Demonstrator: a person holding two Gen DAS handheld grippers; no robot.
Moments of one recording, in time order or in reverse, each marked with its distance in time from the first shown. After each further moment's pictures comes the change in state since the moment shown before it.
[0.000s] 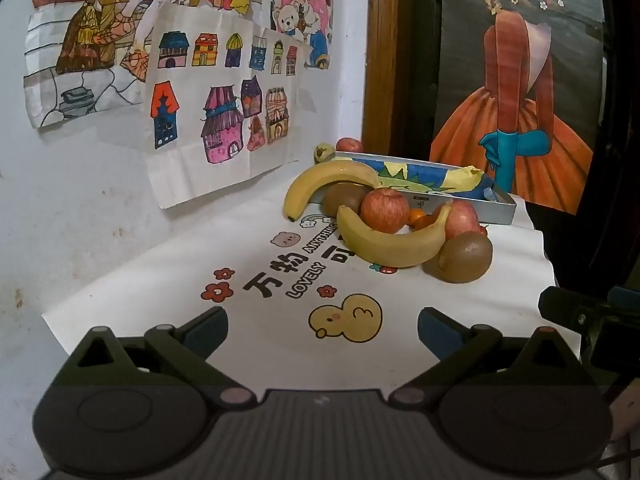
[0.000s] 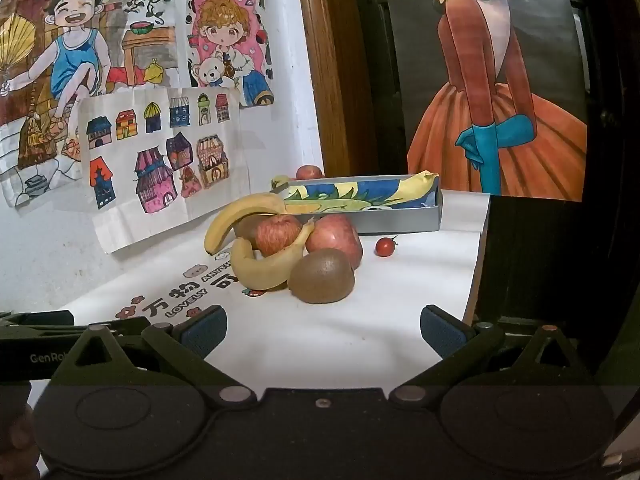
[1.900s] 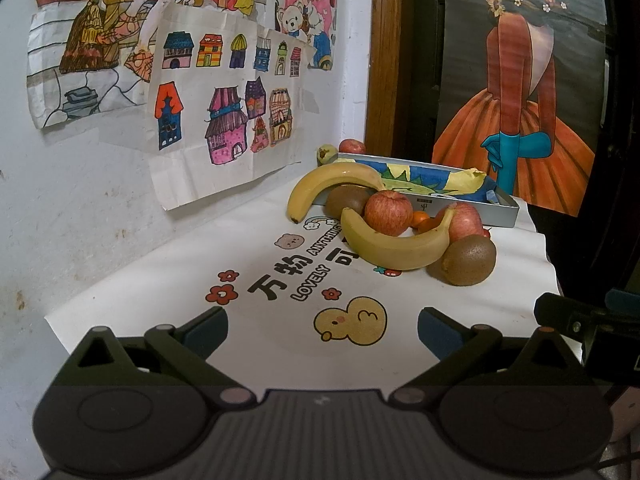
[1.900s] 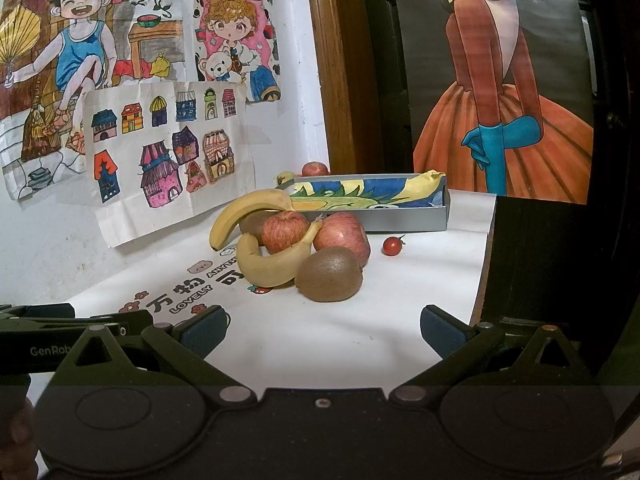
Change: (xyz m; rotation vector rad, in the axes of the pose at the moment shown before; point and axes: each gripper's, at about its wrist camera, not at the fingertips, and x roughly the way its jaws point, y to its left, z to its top) left arm 0.001 0.001 0.001 -0.005 -0.003 0.008; right arm 0.004 0.006 0.000 -0.013 0.008 0.008
